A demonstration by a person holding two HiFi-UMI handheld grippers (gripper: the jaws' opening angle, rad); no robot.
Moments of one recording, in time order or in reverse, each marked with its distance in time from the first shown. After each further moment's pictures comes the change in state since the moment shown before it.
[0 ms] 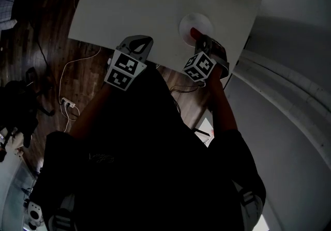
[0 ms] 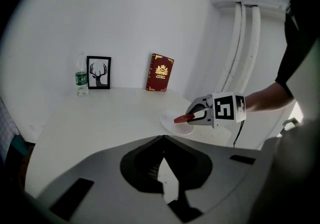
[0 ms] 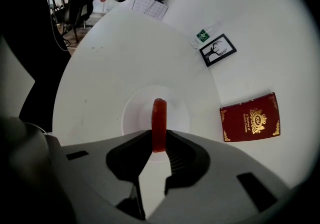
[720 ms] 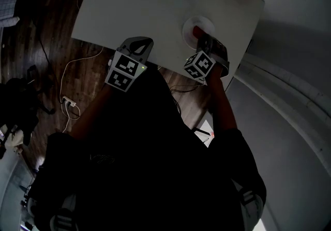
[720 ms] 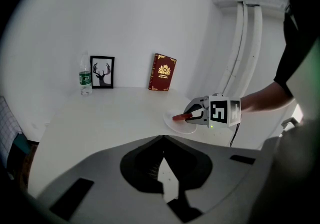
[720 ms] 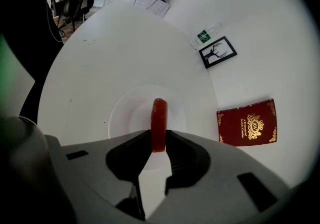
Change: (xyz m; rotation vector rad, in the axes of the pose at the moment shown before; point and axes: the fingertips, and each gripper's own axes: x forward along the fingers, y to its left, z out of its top) left arm -0.003 0.009 -0.004 -0.009 0.007 0.021; right arm 0.020 -0.010 0.006 -0.040 0.006 -0.062
